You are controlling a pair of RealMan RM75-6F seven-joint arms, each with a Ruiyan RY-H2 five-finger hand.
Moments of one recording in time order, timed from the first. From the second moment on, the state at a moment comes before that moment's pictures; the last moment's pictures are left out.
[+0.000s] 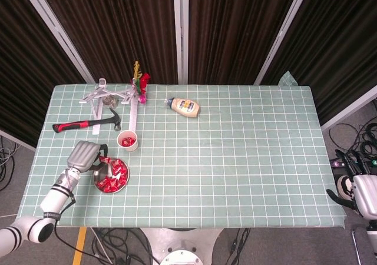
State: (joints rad) left arm -0.55 -1.42 -0.07 -1.28 1.33 0.97 0.00; right arm 0.08 -0.95 0.05 -1.66 -1.54 1.46 0.15
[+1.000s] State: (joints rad) left arm -0.76 -1.44 -0.18 -1.27 1.16 0.79 0.11; right arm 0.09 -0.95 0.03 -1.66 -1.56 1.44 0.13
